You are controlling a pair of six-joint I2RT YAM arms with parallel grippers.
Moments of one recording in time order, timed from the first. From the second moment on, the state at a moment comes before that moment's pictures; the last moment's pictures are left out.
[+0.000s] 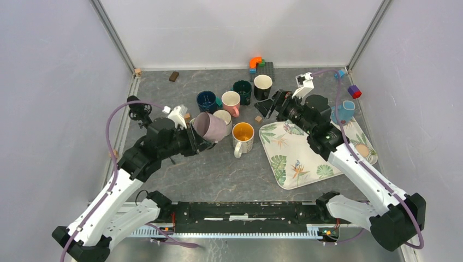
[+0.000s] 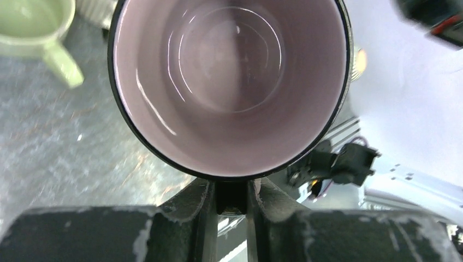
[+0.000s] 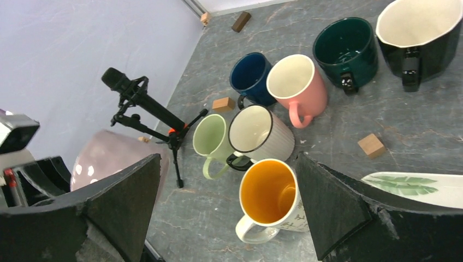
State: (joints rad) left arm -0.56 0.79 0.93 -0.63 0.19 -0.73; right arm 0.50 1.08 0.91 0.03 -0.15 0.63
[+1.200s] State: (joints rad) left arm -1.01 1.04 0.66 -0.57 -0.31 -0.85; right arm 0.50 1.05 0.89 -0.11 -0.04 0.52
